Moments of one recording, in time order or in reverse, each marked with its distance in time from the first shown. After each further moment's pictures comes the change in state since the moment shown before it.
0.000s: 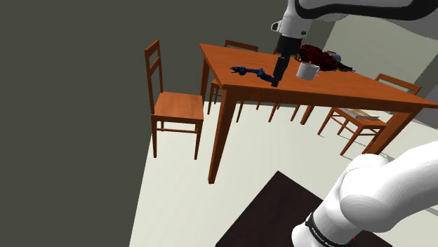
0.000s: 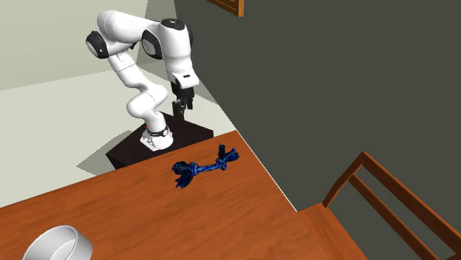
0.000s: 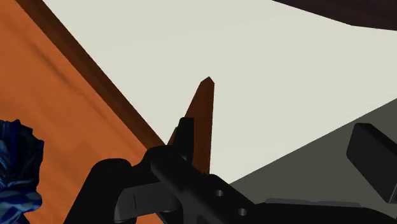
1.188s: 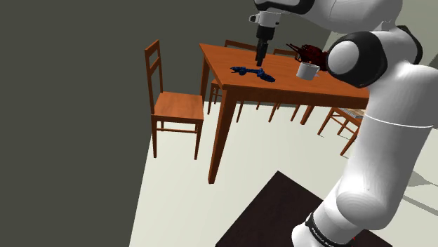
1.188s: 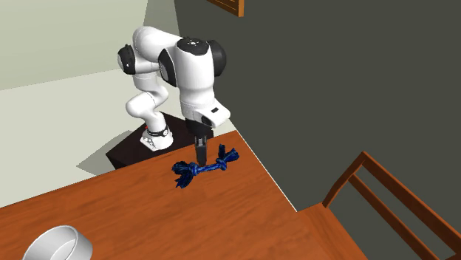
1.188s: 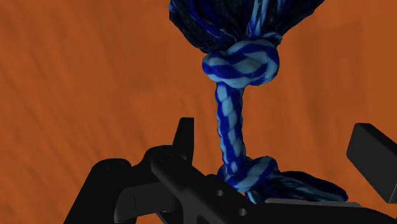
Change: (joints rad) arm -0.079 0.747 -0.215 0.821 0.181 -0.065 -0.658
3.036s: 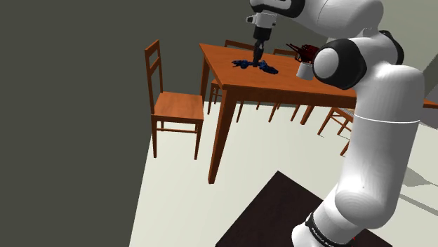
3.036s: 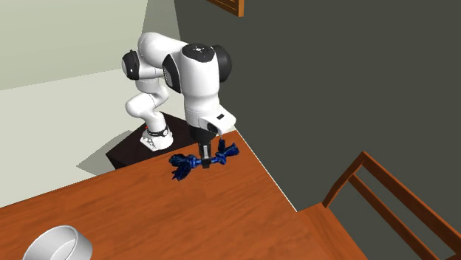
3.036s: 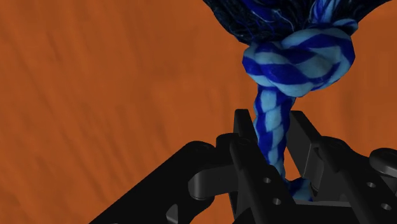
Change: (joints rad) arm -0.039 0.100 0.003 0.124 0.038 -0.025 -0.058
